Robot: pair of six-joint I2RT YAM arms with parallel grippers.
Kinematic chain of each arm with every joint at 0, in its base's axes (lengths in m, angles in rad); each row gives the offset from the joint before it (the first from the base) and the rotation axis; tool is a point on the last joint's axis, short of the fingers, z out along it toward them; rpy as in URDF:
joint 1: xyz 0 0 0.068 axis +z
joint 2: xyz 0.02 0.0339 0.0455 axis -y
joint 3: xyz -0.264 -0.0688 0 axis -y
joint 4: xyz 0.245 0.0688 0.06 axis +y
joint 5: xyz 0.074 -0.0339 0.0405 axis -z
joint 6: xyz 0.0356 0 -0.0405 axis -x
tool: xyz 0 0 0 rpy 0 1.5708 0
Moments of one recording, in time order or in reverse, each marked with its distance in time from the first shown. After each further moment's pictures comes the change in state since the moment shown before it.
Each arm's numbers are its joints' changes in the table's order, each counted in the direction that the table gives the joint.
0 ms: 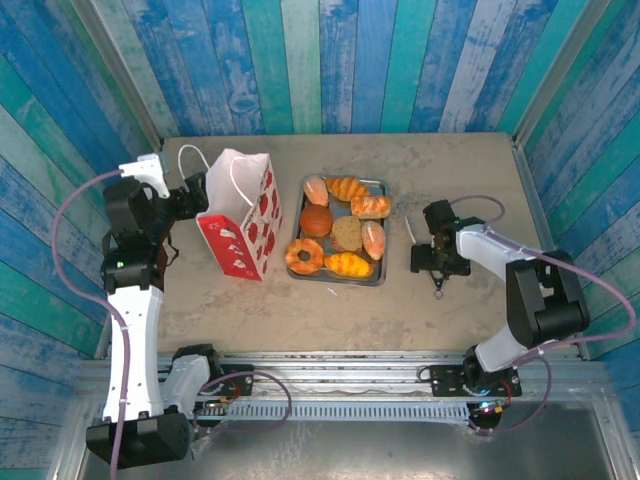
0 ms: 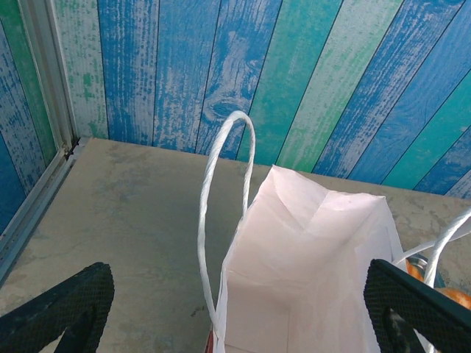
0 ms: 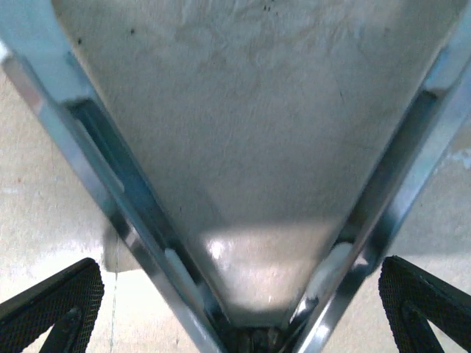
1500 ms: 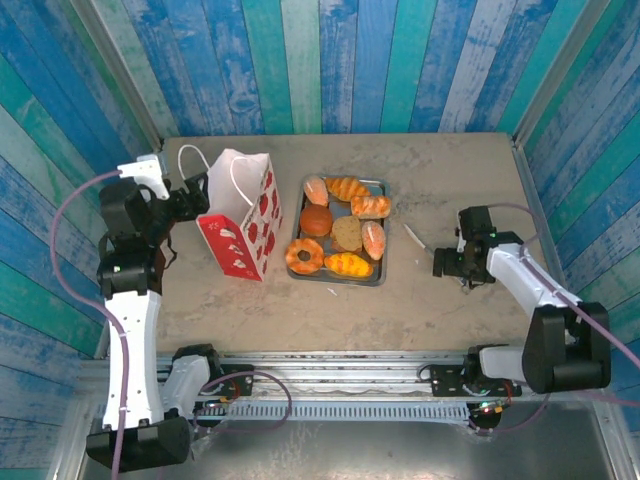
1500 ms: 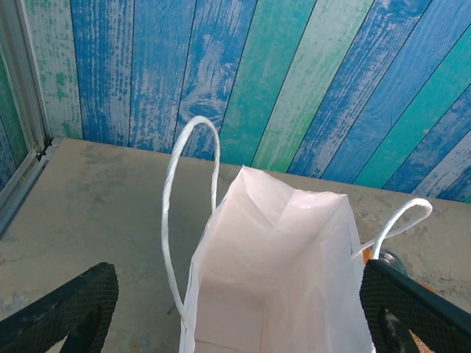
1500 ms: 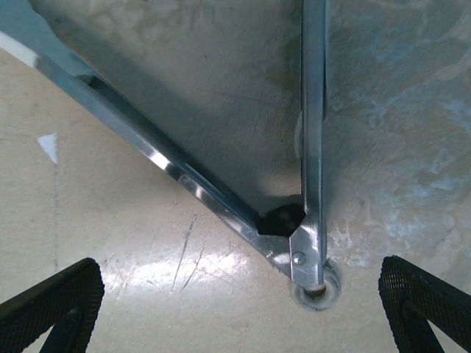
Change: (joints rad) left arm 0.000 0.018 0.025 0.029 0.066 0.027; right arm -0.172 0.267 -0.120 0.051 -0.061 0.124
